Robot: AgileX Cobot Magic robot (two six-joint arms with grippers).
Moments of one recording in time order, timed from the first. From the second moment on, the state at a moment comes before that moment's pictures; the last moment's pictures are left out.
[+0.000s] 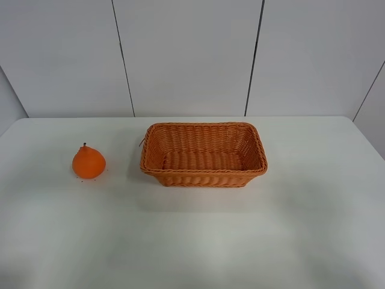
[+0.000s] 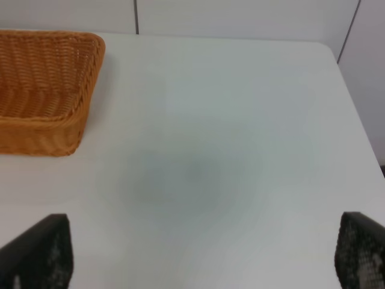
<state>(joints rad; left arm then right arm) -0.04 0.58 -0.75 0.03 1.05 -0.01 0.00 -0.01 -0.50 0.01 1.03 -0.01</state>
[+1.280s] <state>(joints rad) -0.04 2.16 -1.75 0.05 0.98 0.08 0.00 -0.01 -0.50 0.01 1.03 -0.01</state>
